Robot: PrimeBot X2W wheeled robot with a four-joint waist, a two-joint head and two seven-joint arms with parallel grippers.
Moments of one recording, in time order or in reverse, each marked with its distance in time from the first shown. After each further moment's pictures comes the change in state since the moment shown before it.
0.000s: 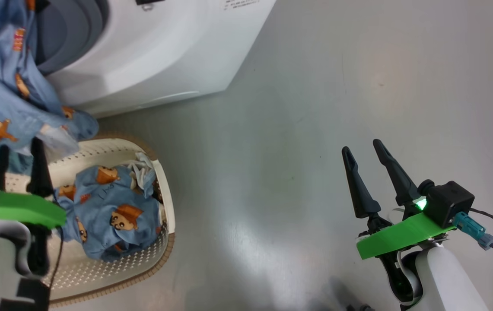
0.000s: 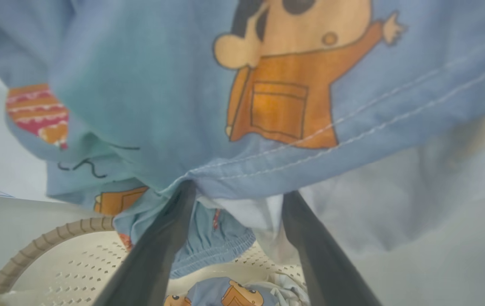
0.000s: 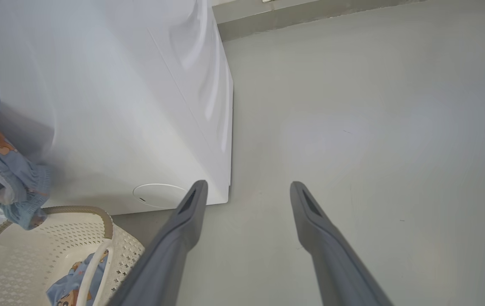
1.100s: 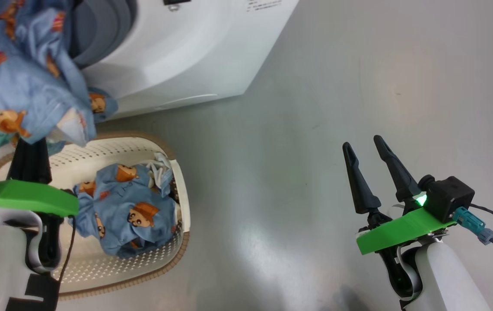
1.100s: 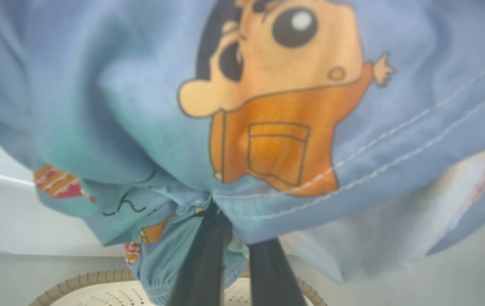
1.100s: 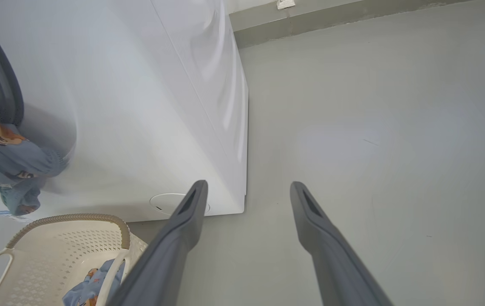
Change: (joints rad) left arm 0.004 0.025 -0.105 -0.151 -0.057 0.000 0.001; right arm -0.022 0.000 -0.003 0.017 0.010 0.000 0.000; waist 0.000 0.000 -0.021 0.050
